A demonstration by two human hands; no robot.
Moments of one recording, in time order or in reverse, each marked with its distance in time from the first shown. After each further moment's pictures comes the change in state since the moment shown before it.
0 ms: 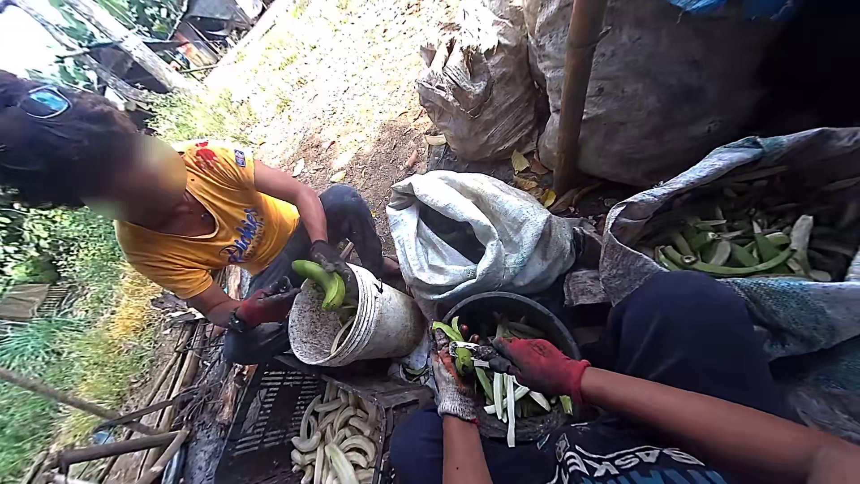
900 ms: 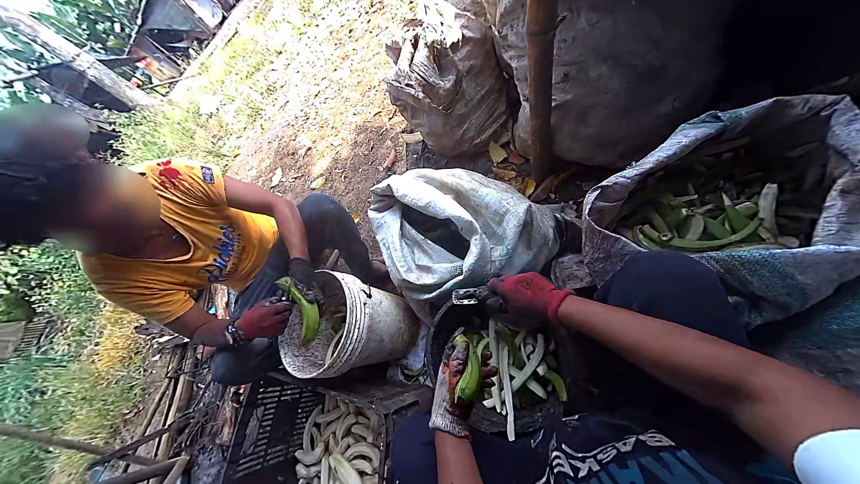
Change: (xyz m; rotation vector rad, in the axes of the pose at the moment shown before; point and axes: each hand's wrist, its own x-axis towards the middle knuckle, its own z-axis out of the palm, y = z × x) left_hand -0.021 0.019 -0.018 0.435 -0.300 -0.389; right_hand 0.044 0.049 -0.056 -0.165 0.145 0.063
